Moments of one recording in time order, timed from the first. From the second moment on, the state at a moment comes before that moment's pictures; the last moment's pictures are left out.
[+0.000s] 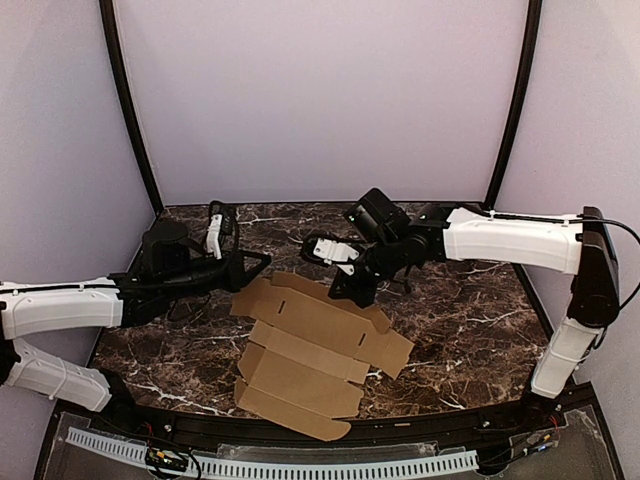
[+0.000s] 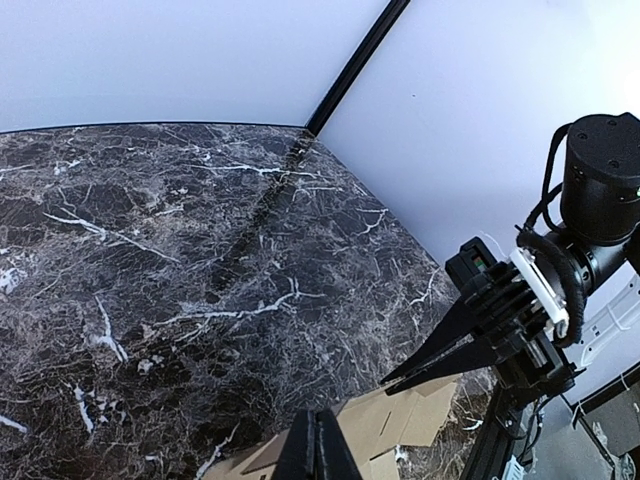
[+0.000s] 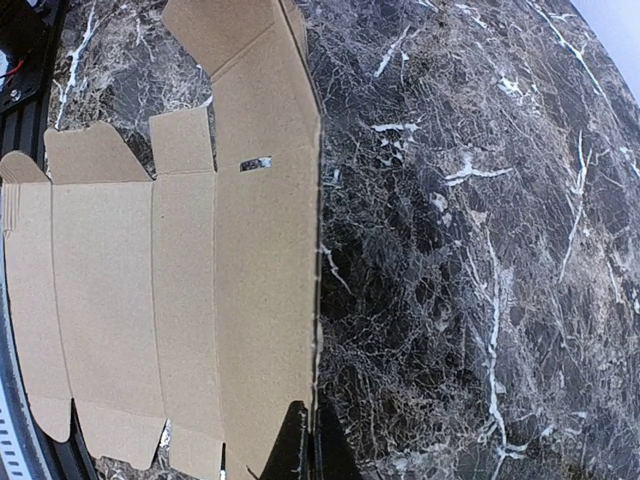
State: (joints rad) left arm -0.72 1.17 0.62 0.31 0.22 -0.51; right arm 0.95 1.72 1.40 -0.62 -0.20 -0.32
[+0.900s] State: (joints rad) left arm -0.73 1.28 0.68 0.24 0.30 -0.51; right arm 0.97 1.75 1.43 -0.59 -0.12 -0.23
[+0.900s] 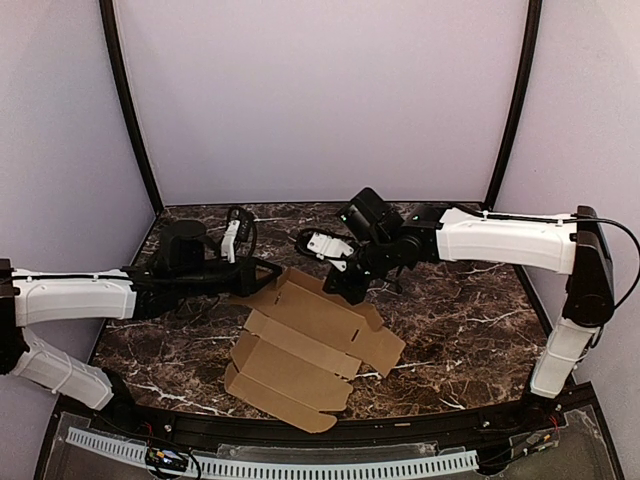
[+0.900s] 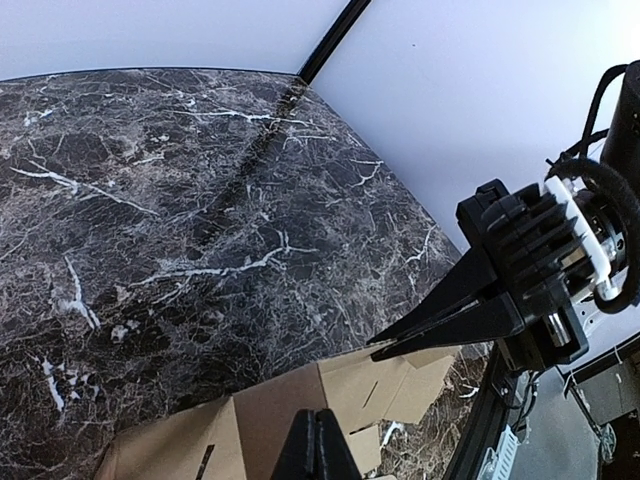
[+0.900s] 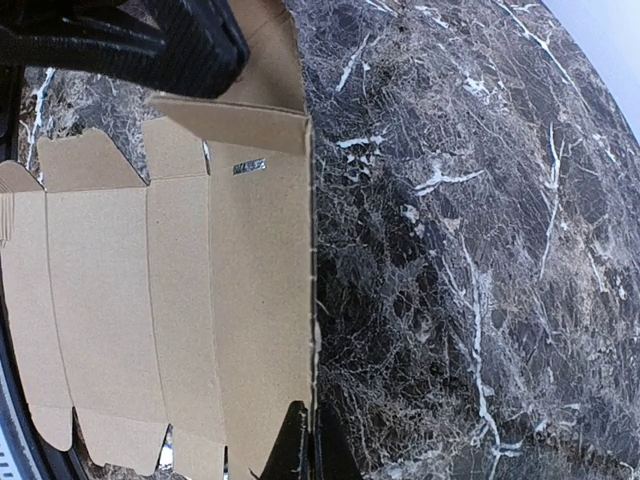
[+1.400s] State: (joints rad) left arm -0.74 1.34 0.69 0.24 0.30 -0.52; right arm 0.98 1.75 1.40 -0.50 -0.12 -0.18
